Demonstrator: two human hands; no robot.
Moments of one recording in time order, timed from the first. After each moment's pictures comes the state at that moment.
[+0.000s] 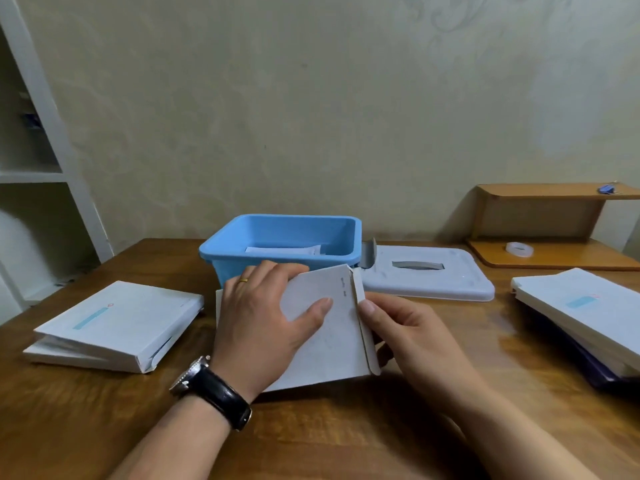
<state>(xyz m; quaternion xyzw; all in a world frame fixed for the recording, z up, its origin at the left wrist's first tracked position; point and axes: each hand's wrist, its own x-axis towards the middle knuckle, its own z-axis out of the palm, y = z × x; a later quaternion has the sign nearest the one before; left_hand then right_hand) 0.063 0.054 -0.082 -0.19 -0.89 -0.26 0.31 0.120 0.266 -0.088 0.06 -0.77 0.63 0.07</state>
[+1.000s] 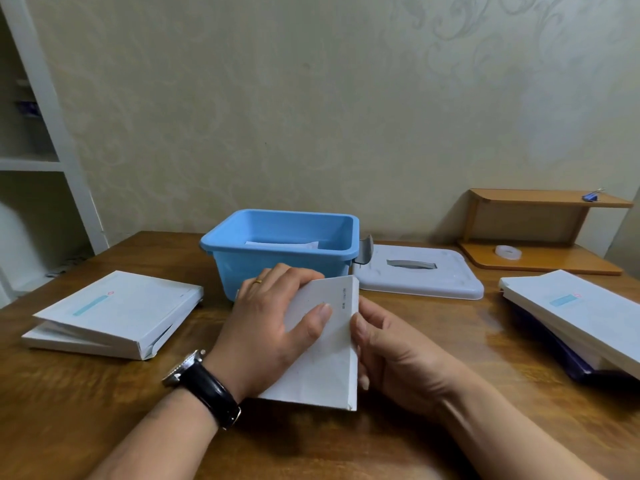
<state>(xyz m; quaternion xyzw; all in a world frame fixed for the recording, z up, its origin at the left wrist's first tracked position) 0.079 0.048 -0.084 -0.29 -0.87 -0.31 0.24 0.120 0.257 -0.103 0.15 -0.54 0.81 -0.18</state>
